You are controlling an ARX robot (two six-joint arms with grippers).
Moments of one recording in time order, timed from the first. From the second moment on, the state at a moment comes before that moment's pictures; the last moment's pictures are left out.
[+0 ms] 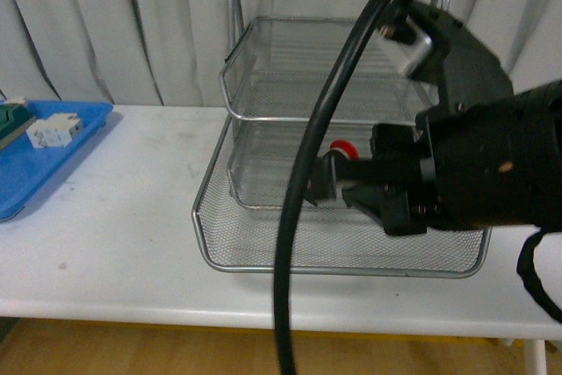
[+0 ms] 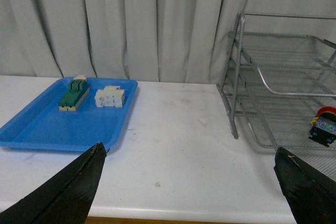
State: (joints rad) left arm 0.00 0.01 0.01 0.00 0.00 -0.01; right arm 0.44 1.60 0.83 0.08 -0.20 0.22
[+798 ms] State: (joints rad) left arm 0.00 0.01 0.01 0.00 0.00 -0.01; right arm 0.48 1.80 0.82 0.10 -0.09 0.16
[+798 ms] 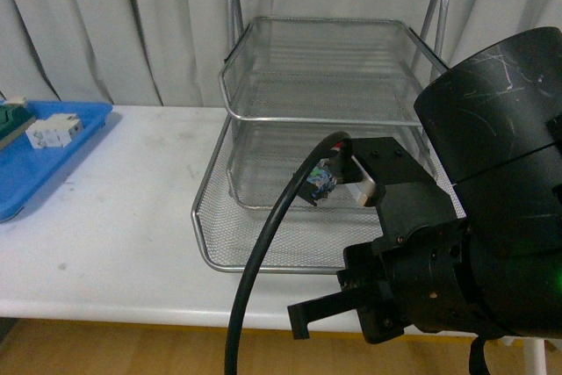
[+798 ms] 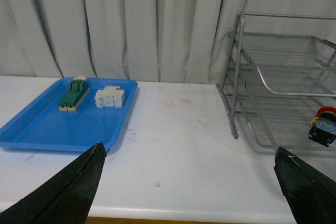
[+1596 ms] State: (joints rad) left arm 0.00 0.01 0.01 0.00 0.00 -0.01; right arm 0.40 1.91 0.99 0.07 -0.04 0.07
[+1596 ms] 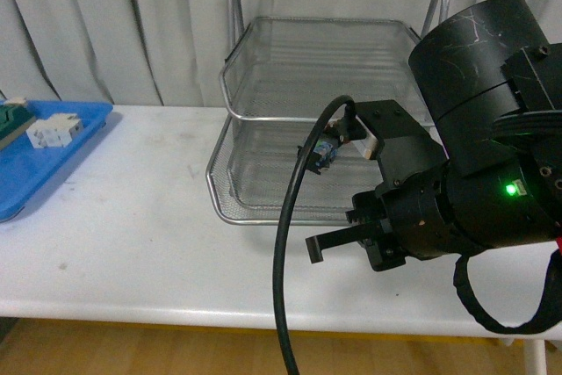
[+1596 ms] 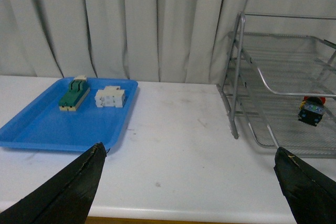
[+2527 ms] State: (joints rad) left arm 0.00 0.01 0.01 0.00 0.00 -0.01; right arm 0.26 2.03 1.16 0.07 0.02 -0.03
